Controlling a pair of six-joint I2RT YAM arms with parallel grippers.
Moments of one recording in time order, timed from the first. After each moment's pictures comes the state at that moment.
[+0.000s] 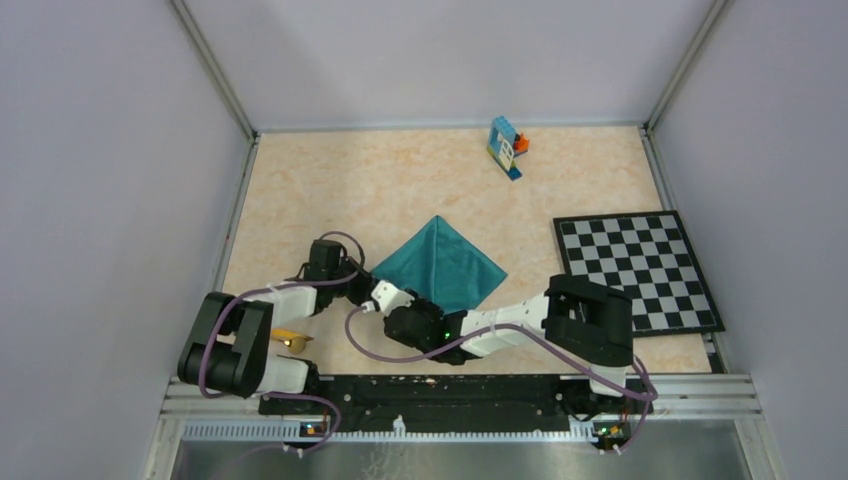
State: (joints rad) left arm -0.22 1.37 0.40 0.10 0.46 -1.19; right arm 1.37 1.85 1.00 0.05 0.65 0.05
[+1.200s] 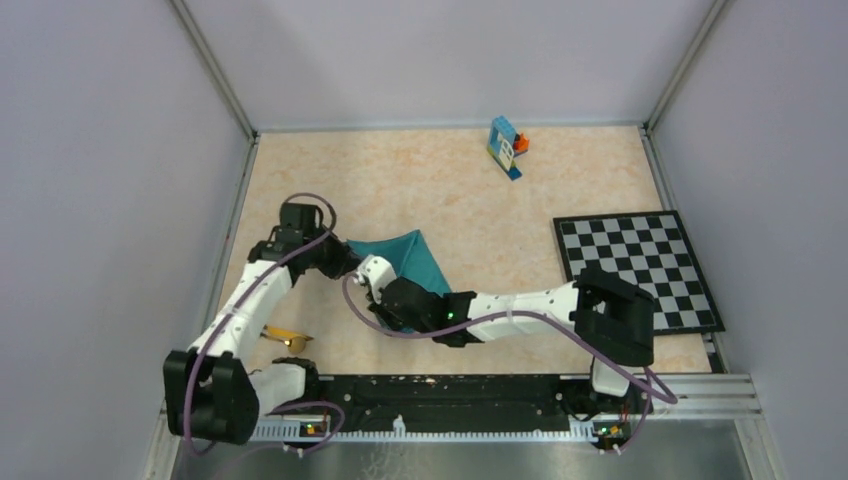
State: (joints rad) left arm -0.14 1.18 0.75 -0.51 0.32 -1.06; right arm 1.34 1.76 1.06 0.09 0.36 0.20
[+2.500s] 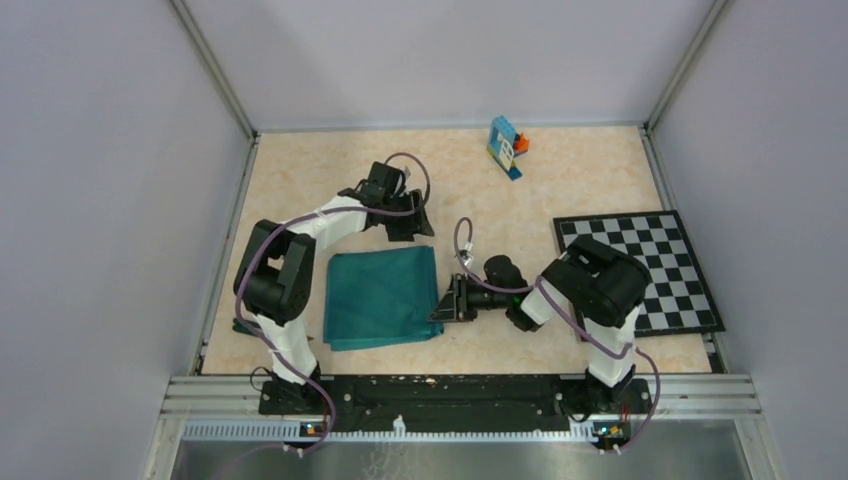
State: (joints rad) left arm -0.43 1.85 1.22 -0.35 0.29 -0.58; right arm 0.78 1.95 0.48 1.04 -0.61 1.00
